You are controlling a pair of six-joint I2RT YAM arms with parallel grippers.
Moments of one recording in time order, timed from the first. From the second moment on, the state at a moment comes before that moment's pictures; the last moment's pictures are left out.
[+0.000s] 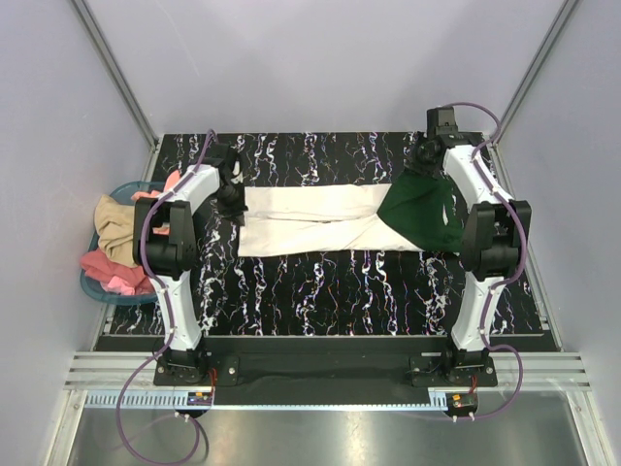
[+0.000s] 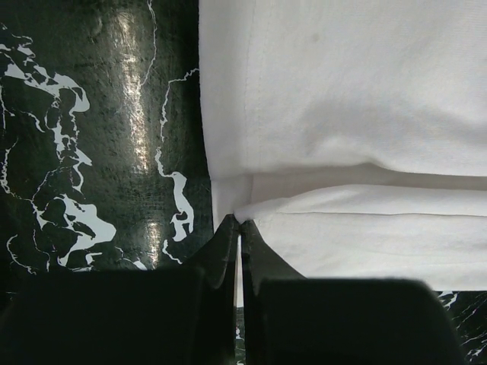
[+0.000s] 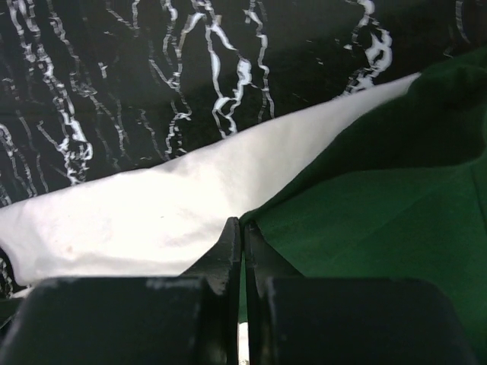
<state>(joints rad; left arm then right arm) -0.12 2.04 1.58 -0.84 0.10 -0.26 0.08 2.03 1.79 -0.64 -0.07 0.51</state>
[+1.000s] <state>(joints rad) -0.12 2.04 1.58 -0.84 0.05 -0.29 0.24 2.18 1.94 -0.60 -0.06 0.37</state>
